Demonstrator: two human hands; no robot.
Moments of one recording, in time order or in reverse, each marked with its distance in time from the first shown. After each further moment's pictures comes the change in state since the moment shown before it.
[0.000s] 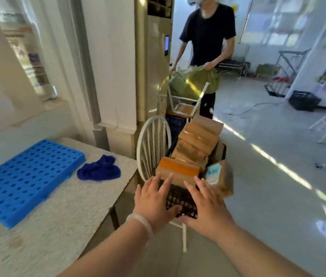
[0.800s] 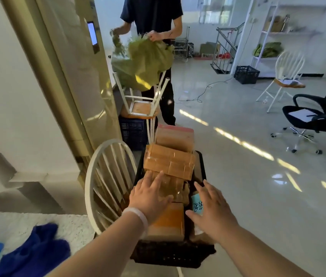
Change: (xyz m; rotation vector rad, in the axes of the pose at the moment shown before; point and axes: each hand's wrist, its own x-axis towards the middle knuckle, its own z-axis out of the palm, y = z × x) left_hand 0.304 0.013 0.041 -0.056 -0.226 0.143; right_hand 0.194 0.126 -0.006 0.134 0.022 0.507
